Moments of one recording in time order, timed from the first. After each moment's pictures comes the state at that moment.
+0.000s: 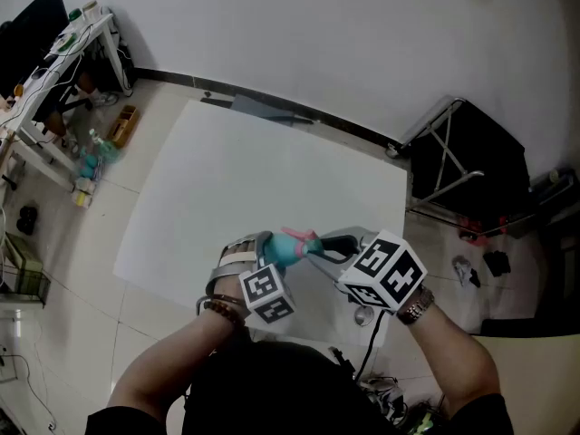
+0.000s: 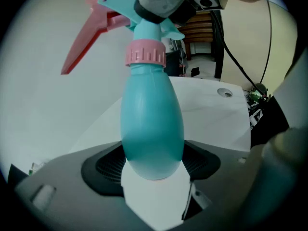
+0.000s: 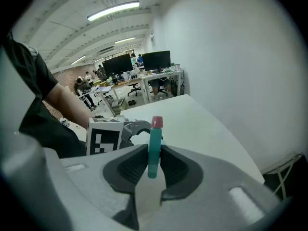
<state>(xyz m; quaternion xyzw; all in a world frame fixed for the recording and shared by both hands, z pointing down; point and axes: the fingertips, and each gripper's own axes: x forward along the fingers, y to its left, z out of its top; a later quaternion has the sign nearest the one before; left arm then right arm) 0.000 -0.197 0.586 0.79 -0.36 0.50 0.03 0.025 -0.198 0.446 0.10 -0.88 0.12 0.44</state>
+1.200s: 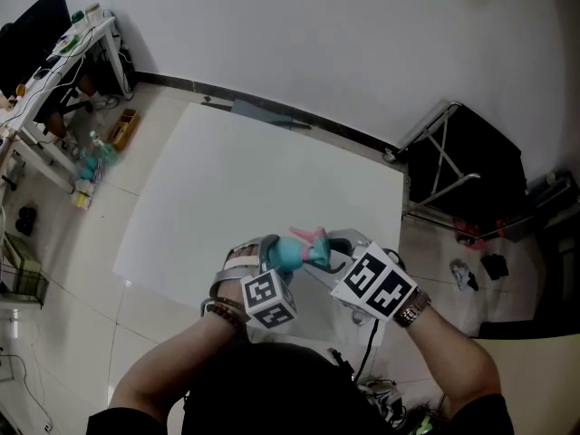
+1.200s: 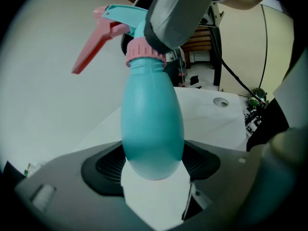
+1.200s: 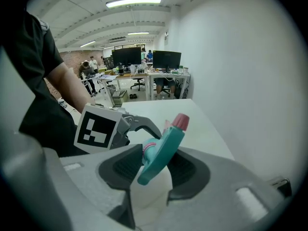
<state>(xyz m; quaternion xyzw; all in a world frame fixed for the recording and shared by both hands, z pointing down) 0.023 -0.189 0.567 0.82 -0.36 0.45 0.02 0.025 -0.179 0.448 0.08 -0.88 0.02 0.46</state>
